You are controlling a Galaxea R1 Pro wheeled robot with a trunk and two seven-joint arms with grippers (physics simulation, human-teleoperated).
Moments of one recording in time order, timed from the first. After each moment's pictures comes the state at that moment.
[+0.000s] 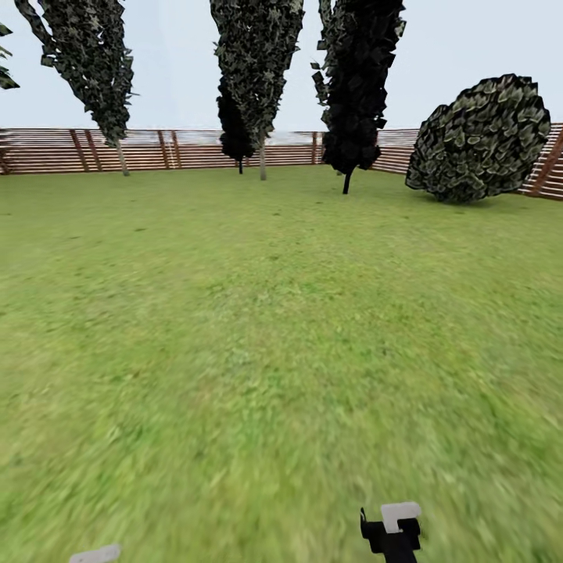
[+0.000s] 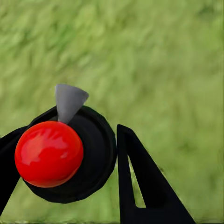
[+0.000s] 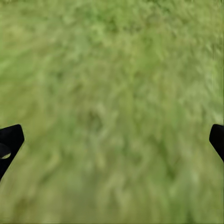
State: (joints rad) left arm -0.33 0.19 0.61 -0.15 -0.38 -0.37 -0.05; right arm -0.42 0.03 -0.05 -0.13 0.27 -0.48 -0.27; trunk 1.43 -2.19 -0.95
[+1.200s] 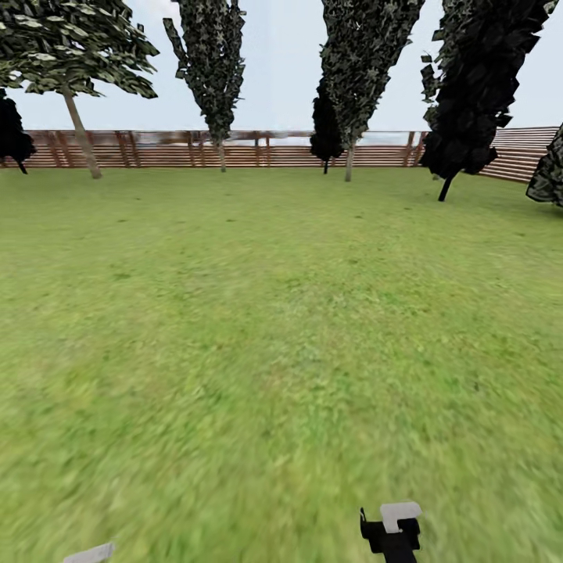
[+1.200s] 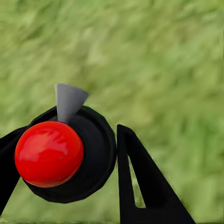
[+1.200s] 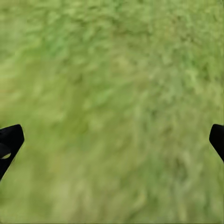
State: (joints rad) left arm -0.33 0.20 0.61 -0.15 -0.31 -0.37 -0.05; right arm -0.42 0.03 -0.05 -0.13 0.27 -0.48 -0.27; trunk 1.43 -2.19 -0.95
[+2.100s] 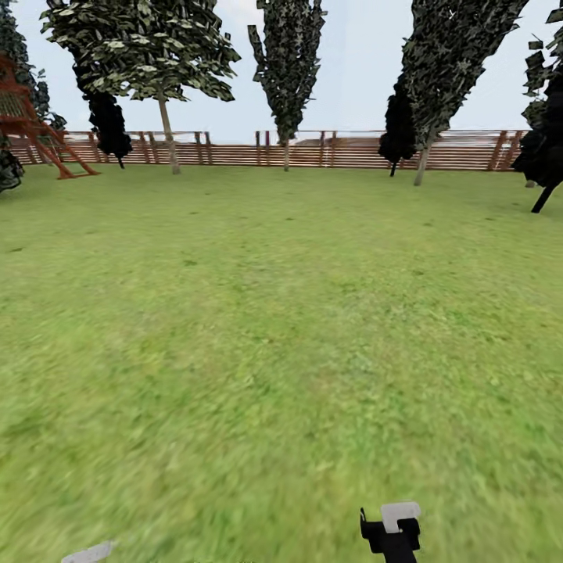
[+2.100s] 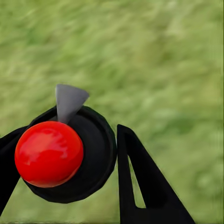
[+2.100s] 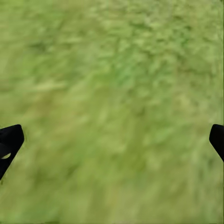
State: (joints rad) left arm -0.33 0.20 0.61 -0.15 -0.27 -0.37 -0.05; right arm -0.42 0.03 -0.05 -0.13 0.27 -0.48 -0.27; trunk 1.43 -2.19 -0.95
